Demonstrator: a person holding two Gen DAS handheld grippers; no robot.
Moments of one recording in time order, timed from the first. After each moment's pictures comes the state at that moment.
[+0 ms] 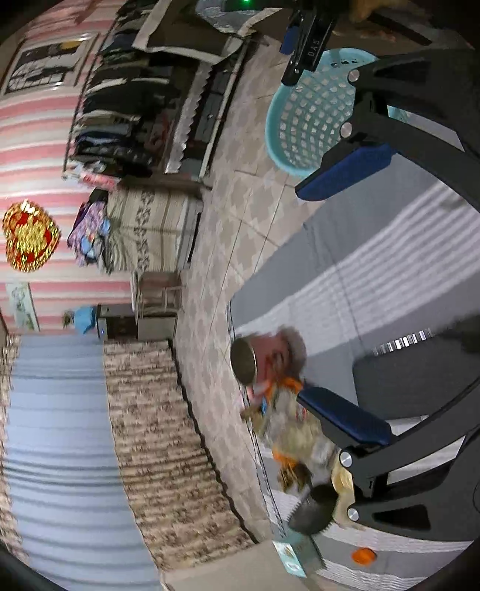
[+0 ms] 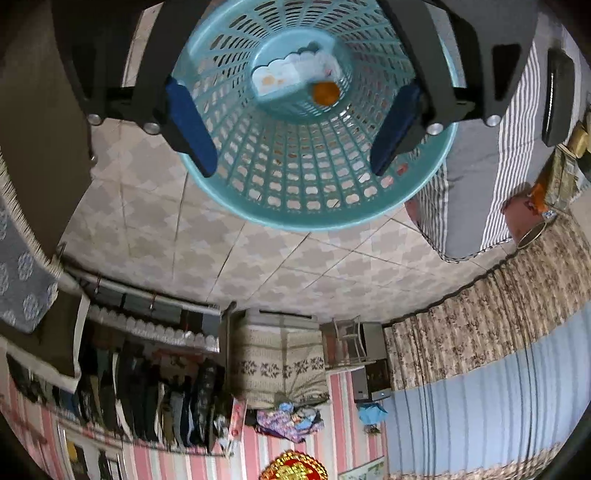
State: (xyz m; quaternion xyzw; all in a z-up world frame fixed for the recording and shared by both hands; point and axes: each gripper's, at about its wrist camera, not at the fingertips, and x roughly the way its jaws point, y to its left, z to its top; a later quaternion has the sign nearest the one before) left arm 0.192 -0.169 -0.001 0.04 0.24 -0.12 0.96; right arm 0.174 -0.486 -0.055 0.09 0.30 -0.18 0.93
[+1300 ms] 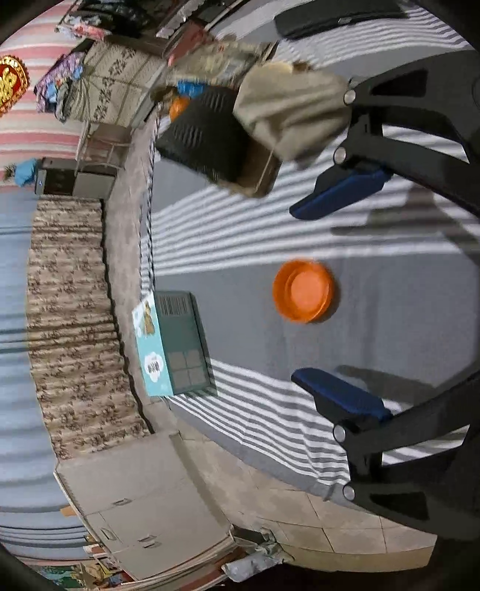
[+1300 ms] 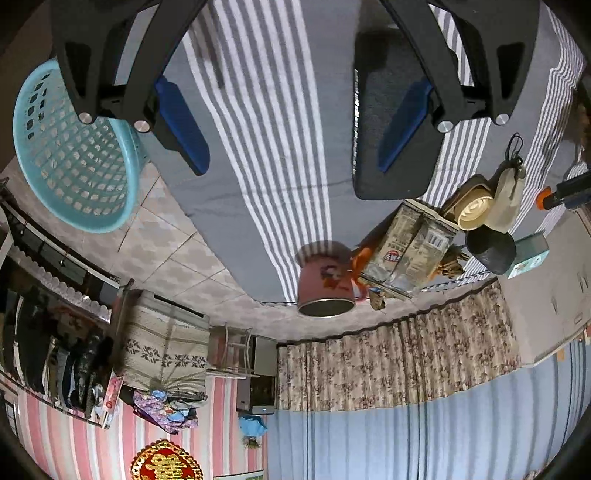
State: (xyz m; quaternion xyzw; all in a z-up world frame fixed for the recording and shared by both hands) left arm 0.250 0.182 -0.087 -0.01 0.39 0.11 0.91; right arm 0.198 -0.223 -0.062 0.01 0.33 -0.01 0.95
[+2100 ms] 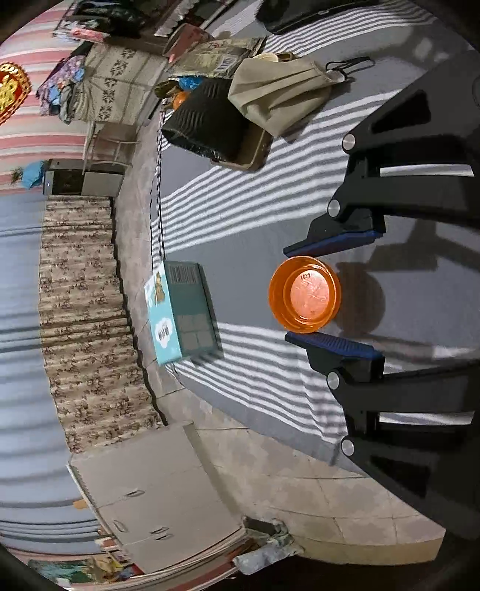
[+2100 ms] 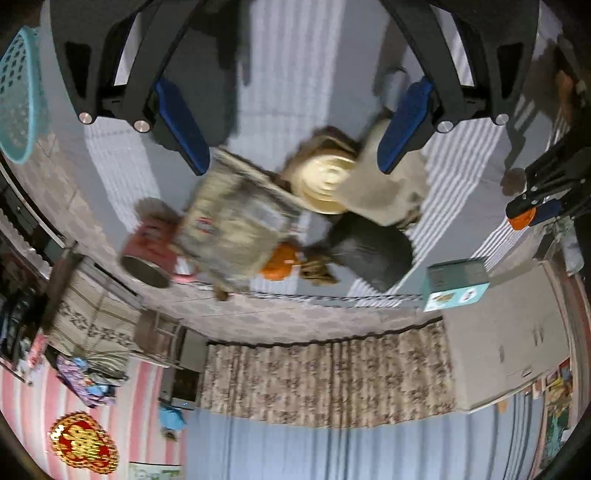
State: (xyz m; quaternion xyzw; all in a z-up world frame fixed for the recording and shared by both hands) left arm 0.216 0.210 -0.076 0.00 0.36 0.11 0.92; right arm 0.240 -0.042 -0.060 -0.06 0.35 0.11 0.93
